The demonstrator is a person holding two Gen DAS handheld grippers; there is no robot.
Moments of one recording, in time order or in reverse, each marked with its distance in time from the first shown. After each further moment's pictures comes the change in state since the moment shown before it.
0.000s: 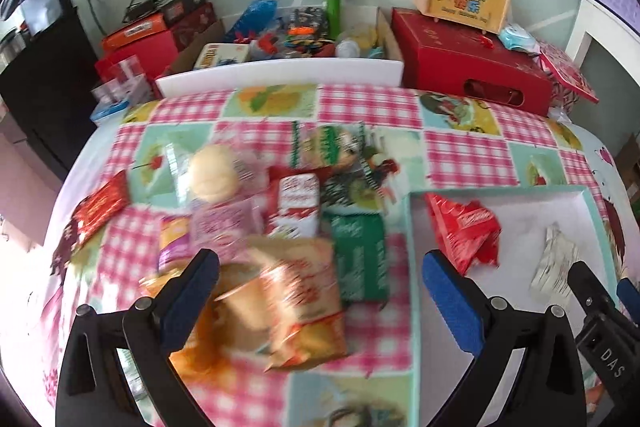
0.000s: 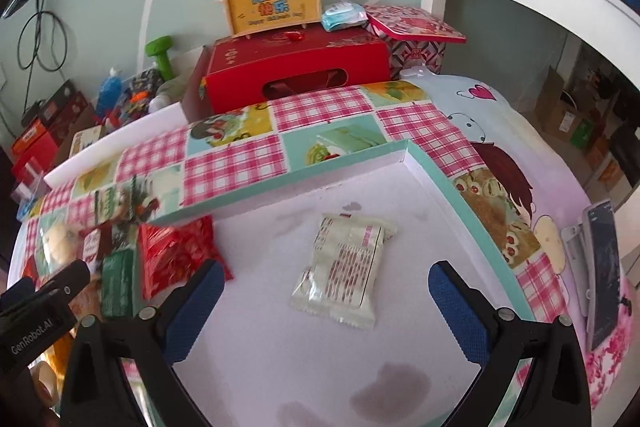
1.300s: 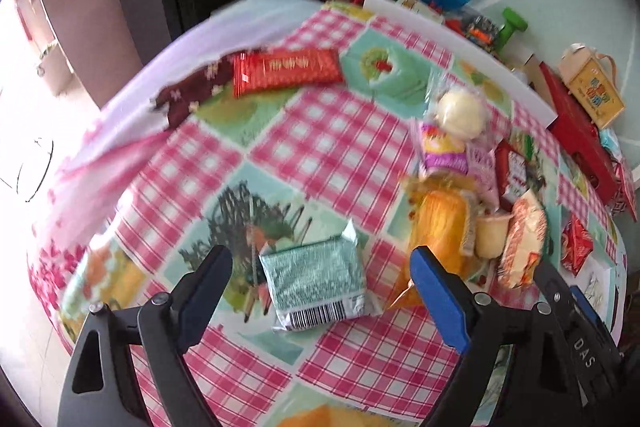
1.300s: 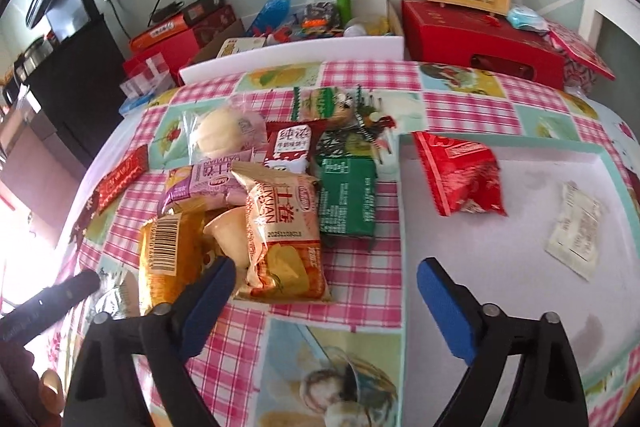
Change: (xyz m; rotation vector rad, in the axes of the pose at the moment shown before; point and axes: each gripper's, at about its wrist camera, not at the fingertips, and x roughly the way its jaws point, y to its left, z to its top) left arm -0.006 0.193 -0.091 -0.482 0.141 0.056; right arm -0.010 0.168 -0.068 -0.290 0.083 0.331
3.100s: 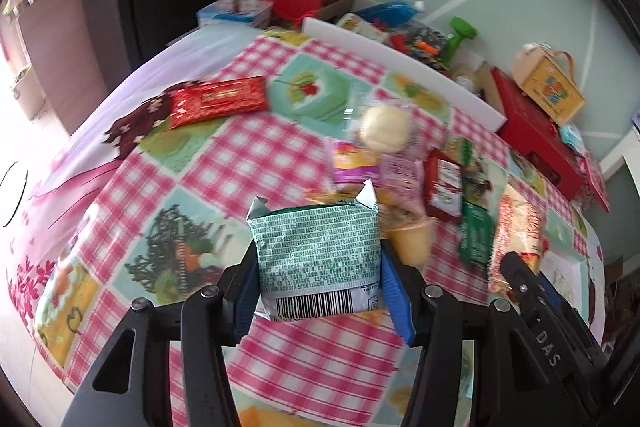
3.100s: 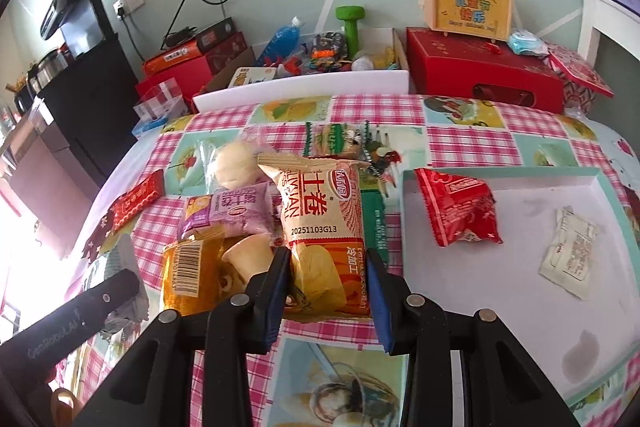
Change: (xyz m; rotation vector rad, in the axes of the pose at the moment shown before) left arm -0.024 -0.048 -0.005 0.068 -0.098 -0.126; right arm -0.024 -0.001 0.008 0.006 -0.103 0.020
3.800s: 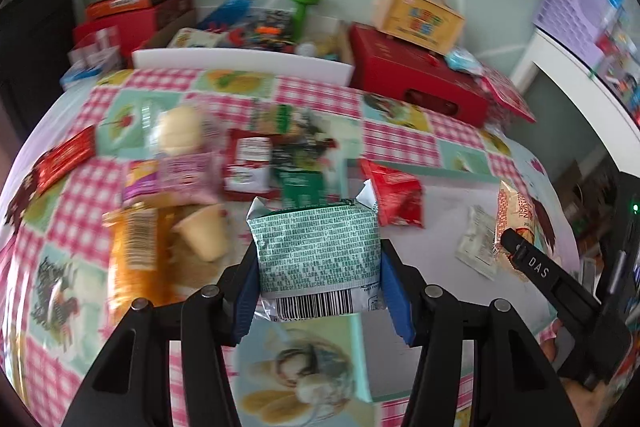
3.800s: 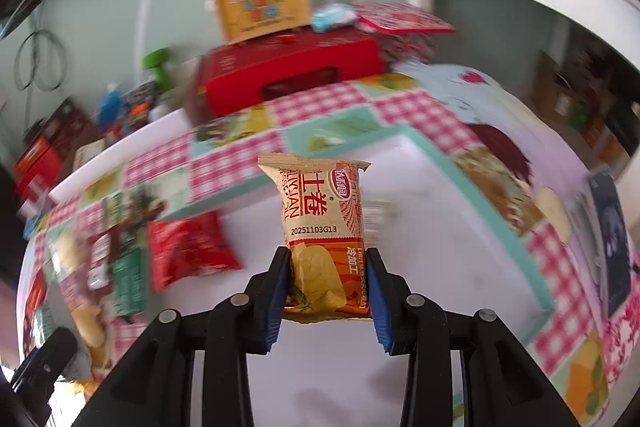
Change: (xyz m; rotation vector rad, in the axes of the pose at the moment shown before) left arm -0.001 -0.147 -0.037 0.342 -0.005 -0.230; right arm -0.034 -0.176 -0.005 0.364 -0.022 -0.371
